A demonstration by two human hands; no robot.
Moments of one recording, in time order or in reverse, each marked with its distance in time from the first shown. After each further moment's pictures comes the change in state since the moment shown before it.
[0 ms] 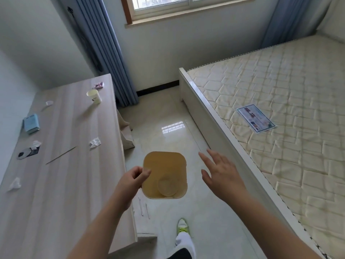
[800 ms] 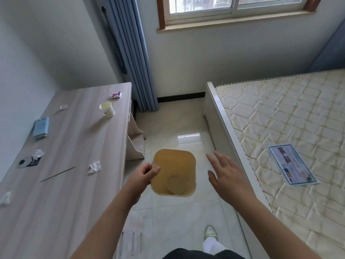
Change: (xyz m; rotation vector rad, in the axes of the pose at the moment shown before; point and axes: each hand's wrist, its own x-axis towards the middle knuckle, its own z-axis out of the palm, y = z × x) left_hand 0.201 0.092 0.000 -0.092 0.094 -0.066; right_hand 0.260 0.035 -0.032 -0.033 -0.057 -0.160
